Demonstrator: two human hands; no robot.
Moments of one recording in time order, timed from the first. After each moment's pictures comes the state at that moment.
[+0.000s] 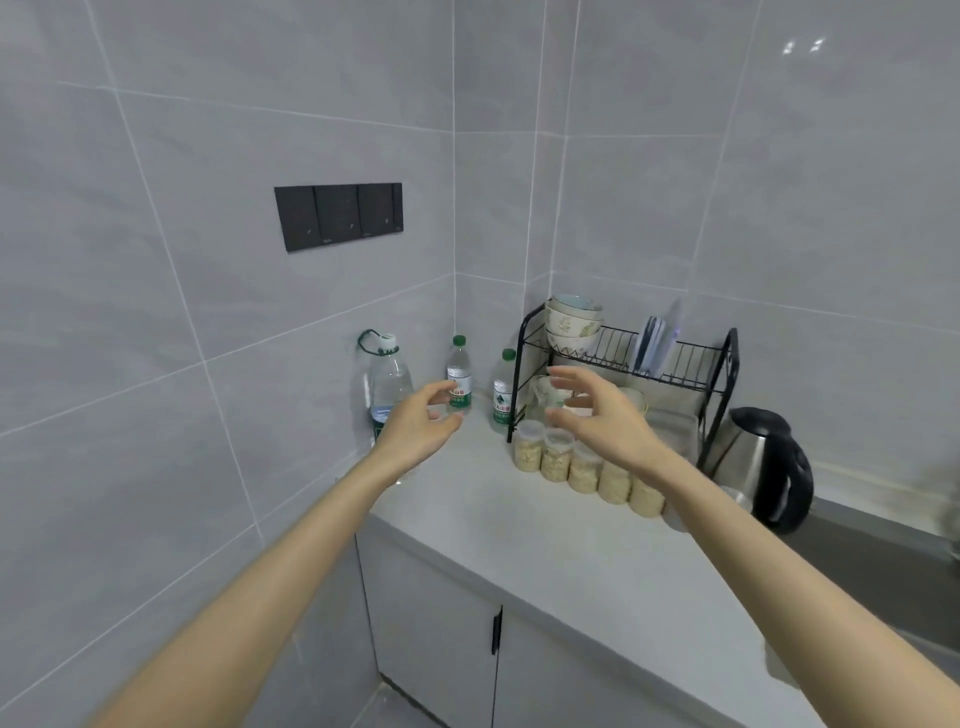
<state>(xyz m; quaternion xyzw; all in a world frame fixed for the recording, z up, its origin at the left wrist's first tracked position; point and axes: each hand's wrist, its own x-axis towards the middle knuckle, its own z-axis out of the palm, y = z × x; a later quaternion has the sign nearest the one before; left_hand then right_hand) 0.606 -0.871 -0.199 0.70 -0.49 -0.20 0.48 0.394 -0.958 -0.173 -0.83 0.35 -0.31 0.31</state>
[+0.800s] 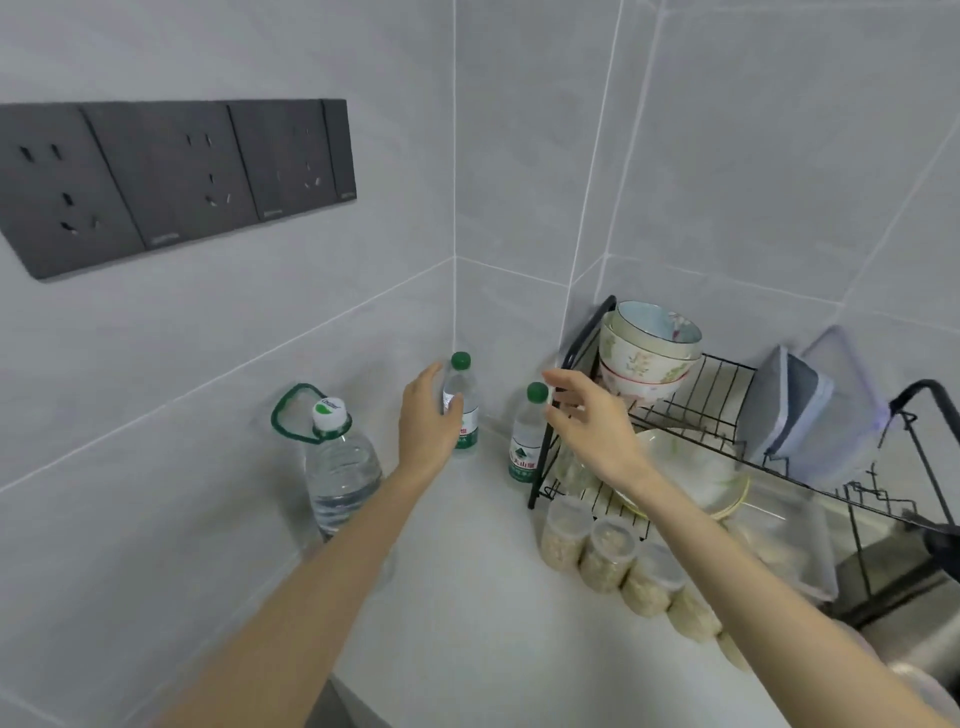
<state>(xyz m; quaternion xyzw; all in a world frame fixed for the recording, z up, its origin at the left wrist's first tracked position) 0.762 -1.194 -0.285 0.74 -0.40 -0.12 0.53 0.573 -1.244 -0.235 -0.82 0.38 -0.30 0.30</state>
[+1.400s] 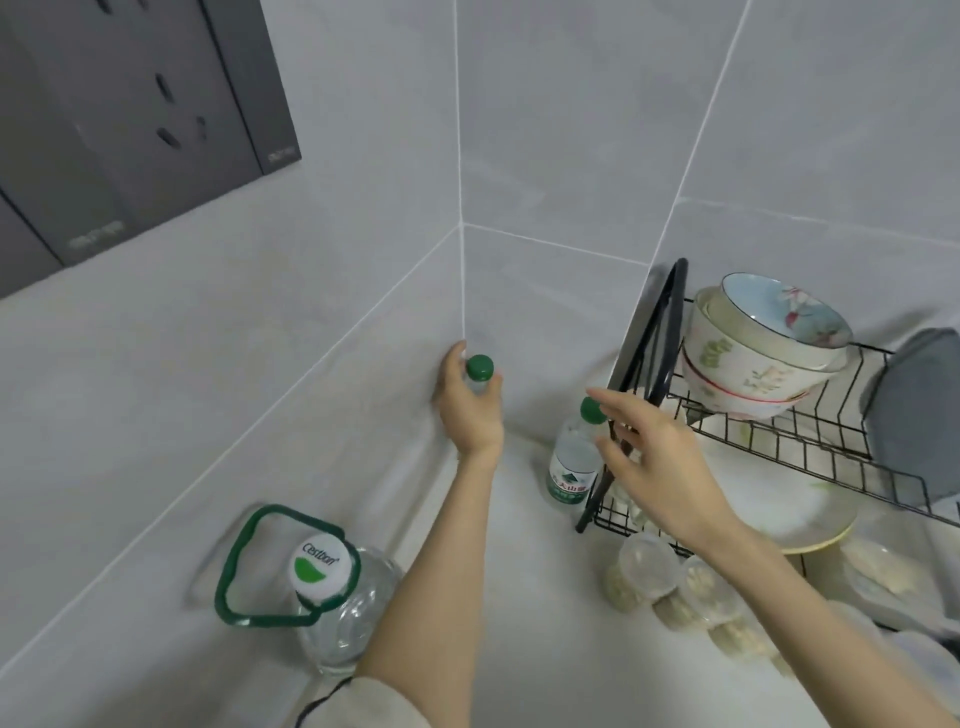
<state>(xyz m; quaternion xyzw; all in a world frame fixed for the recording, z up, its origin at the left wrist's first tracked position) 0.827 -1.357 -0.363 0.70 -0.25 -0.19 0.64 0.634 -1.311 -0.289 -0.81 0.45 -0.27 0.24</state>
